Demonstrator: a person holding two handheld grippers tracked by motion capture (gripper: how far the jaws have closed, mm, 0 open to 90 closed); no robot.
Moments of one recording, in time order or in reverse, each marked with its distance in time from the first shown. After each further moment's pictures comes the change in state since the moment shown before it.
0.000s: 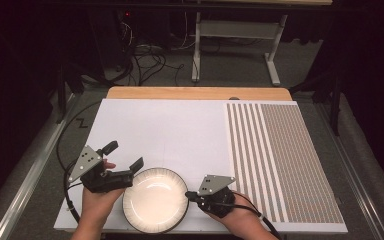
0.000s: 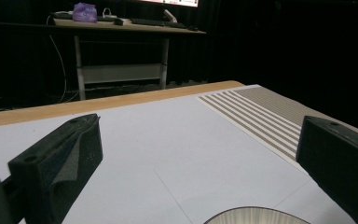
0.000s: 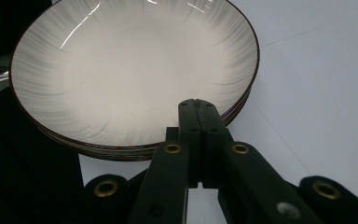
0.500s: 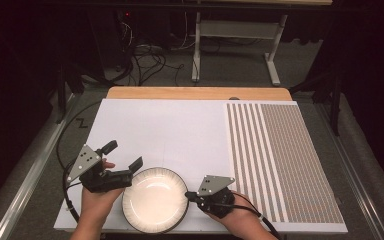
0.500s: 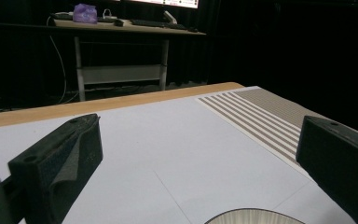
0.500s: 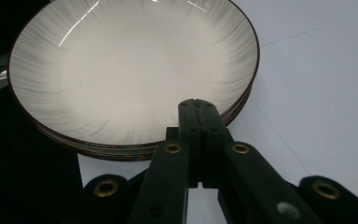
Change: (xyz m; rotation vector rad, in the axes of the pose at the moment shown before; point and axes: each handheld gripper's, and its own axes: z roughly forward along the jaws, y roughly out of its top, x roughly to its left) left arm 0.001 0.001 -0.001 -0.002 -0.002 -0.003; right arm 0.001 0.000 0.001 -0.001 -0.003 -0.006
